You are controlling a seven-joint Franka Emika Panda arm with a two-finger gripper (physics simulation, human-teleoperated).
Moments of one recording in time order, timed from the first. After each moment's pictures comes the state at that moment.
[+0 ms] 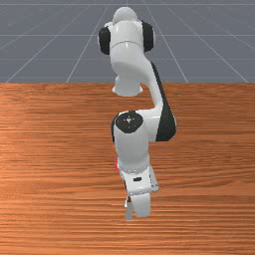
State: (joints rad) arm -0.04 1.17 0.11 -1.03 0.01 2.25 -0.92
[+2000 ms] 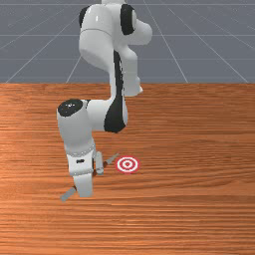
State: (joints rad) arm -0.27 0.98 0.11 -1.38 0.01 2.41 -1.17
